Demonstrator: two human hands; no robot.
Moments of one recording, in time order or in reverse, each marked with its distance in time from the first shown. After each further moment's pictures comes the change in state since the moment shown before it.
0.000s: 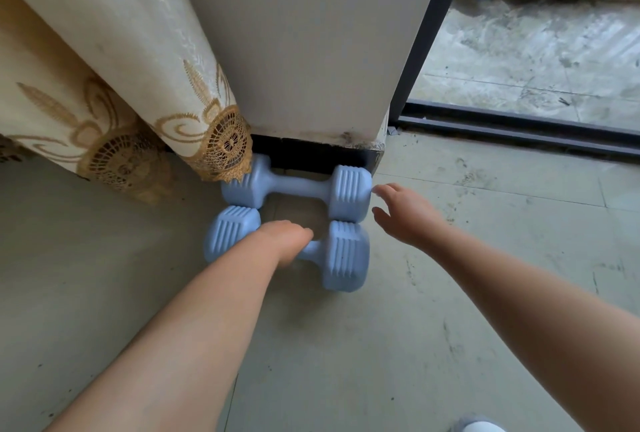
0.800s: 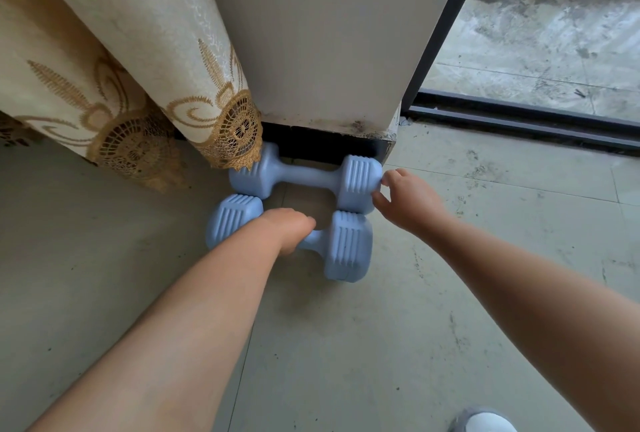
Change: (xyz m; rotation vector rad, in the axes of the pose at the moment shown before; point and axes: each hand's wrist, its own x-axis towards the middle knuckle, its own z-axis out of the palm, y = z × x) left_hand -0.004 -0.011 0.003 -0.030 -0.022 0.021; right_hand 0.007 -0.015 0.003 0.038 0.078 0.084
